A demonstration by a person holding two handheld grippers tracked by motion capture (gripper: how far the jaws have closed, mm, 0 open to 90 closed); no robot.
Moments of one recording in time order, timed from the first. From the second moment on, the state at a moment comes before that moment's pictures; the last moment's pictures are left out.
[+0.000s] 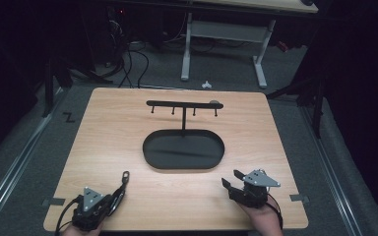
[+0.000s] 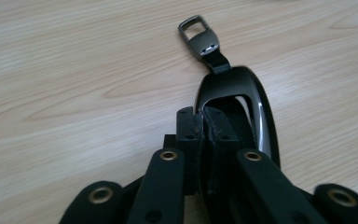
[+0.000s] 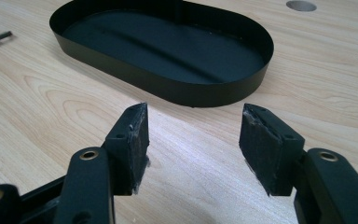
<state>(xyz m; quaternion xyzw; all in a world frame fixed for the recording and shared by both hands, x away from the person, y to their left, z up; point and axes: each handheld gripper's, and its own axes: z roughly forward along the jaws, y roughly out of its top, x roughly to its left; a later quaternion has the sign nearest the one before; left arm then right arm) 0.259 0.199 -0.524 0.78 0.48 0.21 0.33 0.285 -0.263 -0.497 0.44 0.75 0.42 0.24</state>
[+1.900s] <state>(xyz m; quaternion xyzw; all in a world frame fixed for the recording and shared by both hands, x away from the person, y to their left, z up) 0.246 0.053 -0.530 0.86 0.31 0.17 0.37 0.283 -0.260 -0.500 0.44 0.76 0.42 0.22</state>
